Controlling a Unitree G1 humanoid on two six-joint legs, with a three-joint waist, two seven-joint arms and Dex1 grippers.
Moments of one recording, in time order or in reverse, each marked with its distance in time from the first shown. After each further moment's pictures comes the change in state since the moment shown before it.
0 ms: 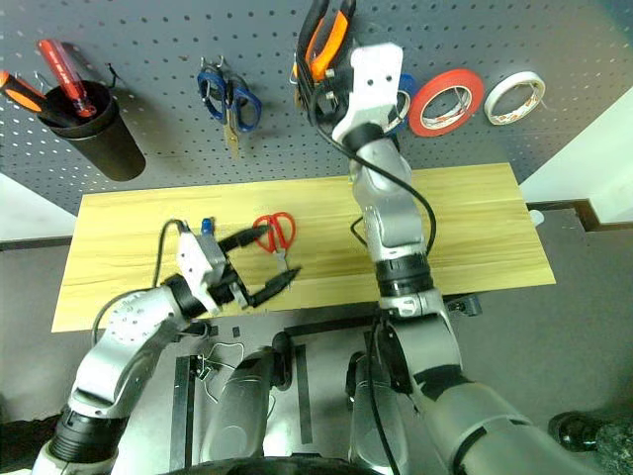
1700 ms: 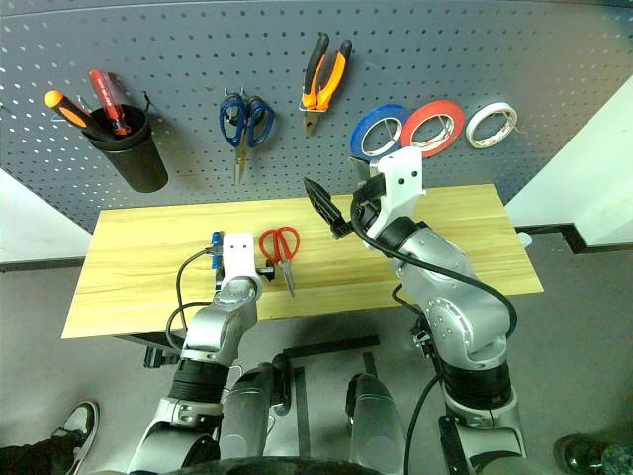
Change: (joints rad) left arm -0.276 -0.537 0.098 0.518 0.314 0.534 1.047; right arm 0.438 -0.237 0.049 -0.730 0.383 0.616 0.086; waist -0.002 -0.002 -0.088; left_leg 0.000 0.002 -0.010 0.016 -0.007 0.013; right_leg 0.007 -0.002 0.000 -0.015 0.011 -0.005
